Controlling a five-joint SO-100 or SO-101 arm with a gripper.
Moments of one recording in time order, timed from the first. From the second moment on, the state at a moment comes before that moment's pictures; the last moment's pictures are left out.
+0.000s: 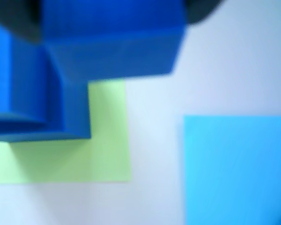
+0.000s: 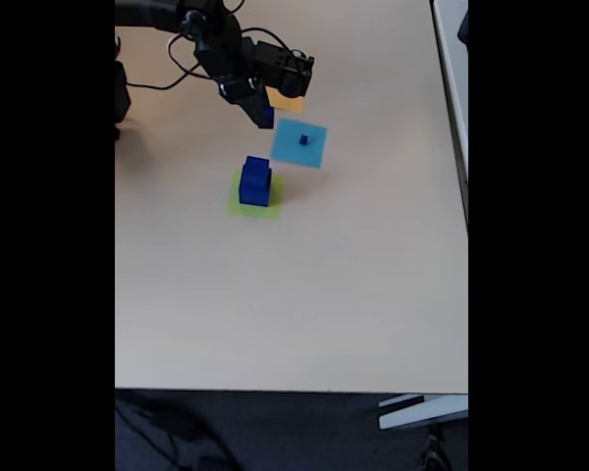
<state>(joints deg) 17.8 100.8 94.8 65.5 76.8</state>
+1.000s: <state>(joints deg) 26.5 98.9 94.8 65.8 74.5</state>
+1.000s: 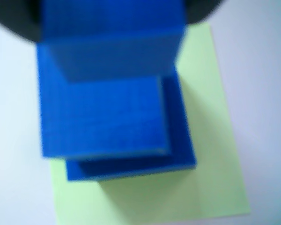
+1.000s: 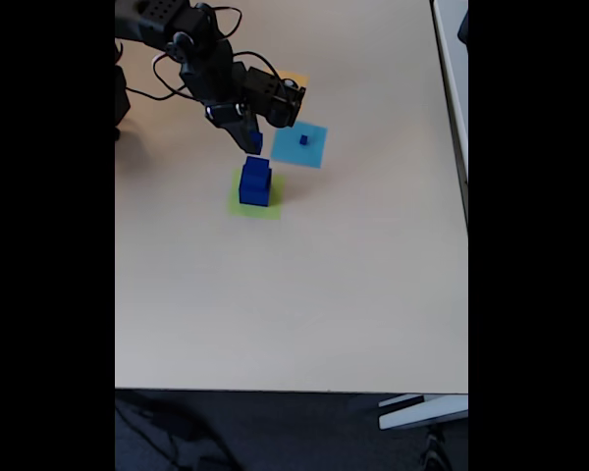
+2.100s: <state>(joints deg) 28.7 94.5 91.1 64.6 76.2</state>
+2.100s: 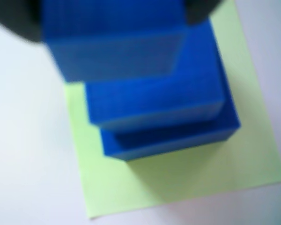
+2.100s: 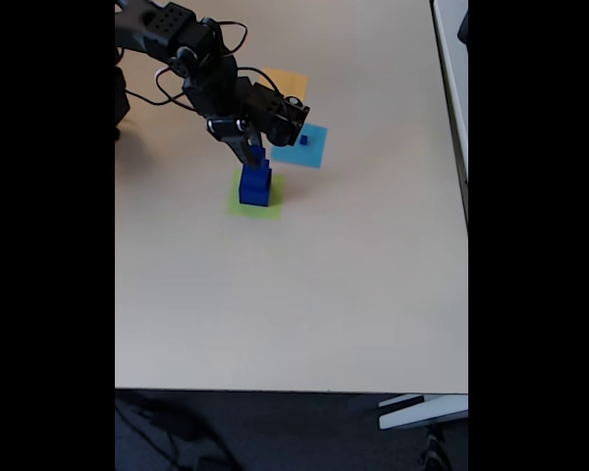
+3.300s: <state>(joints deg) 27.4 93.3 93.4 61.3 79.3</state>
